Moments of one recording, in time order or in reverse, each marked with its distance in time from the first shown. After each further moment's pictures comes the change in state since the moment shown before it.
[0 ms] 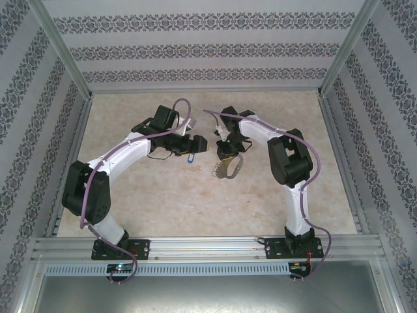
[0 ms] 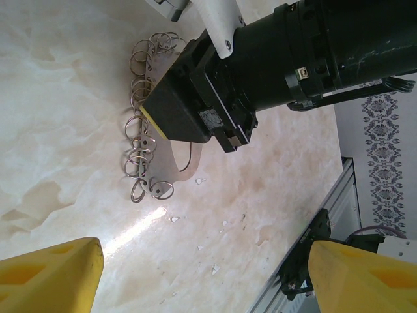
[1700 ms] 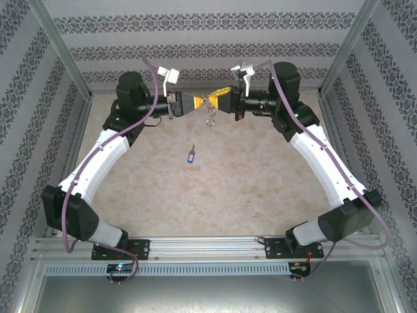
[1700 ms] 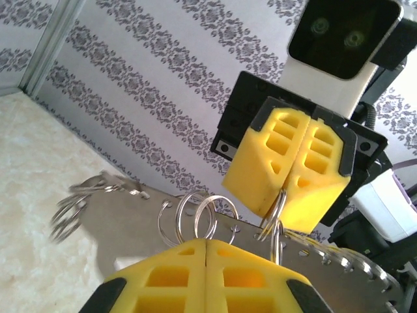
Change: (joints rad) left arm 0.082 -0.177 0.180 0.570 0.367 -0.220; right arm -0.053 -0.701 -0.051 0.698 -0.675 0.108
